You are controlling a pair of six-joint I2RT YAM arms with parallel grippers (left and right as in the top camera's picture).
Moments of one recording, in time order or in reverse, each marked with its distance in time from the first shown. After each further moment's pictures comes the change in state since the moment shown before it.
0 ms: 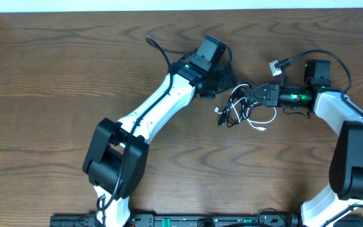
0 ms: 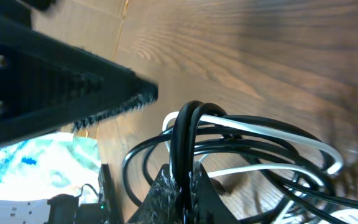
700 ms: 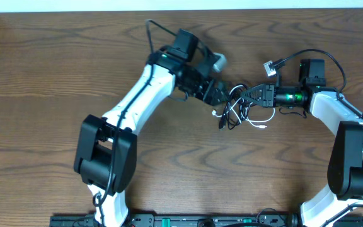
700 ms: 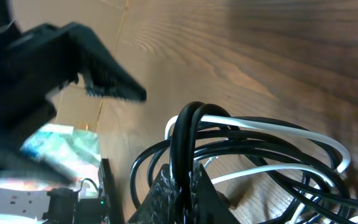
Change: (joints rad) left arm 0.111 -0.005 0.001 -0.259 0.370 0.909; right arm 0.025 0.000 0.000 0.008 0.002 0.000
